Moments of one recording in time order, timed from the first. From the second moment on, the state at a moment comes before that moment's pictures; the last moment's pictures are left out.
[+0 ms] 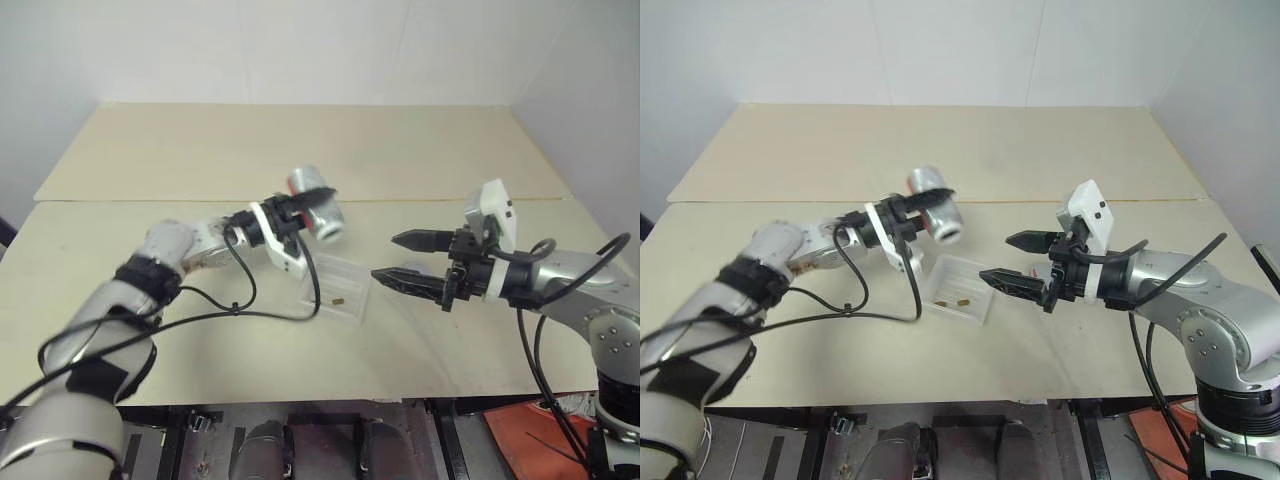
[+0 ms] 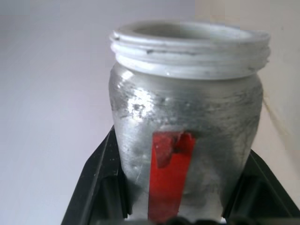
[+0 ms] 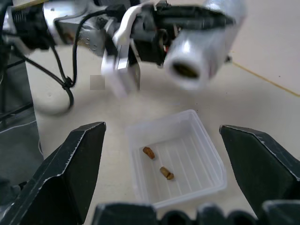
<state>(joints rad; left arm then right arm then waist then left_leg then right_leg) -0.89 0.64 -0.52 0.63 0.57 -0.69 0.04 -0.43 -0.76 -0.18 -0.55 0.90 1.00 0.69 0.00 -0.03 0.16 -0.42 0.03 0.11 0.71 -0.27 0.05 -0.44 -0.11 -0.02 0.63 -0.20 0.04</state>
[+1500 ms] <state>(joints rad) -0.02 0.84 0.31 -0.18 -0.60 0.28 -1.05 -0.32 -0.83 -0.17 -0.52 0.76 0.84 0.77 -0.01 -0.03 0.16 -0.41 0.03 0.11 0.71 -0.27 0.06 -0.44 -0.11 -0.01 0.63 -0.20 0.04</state>
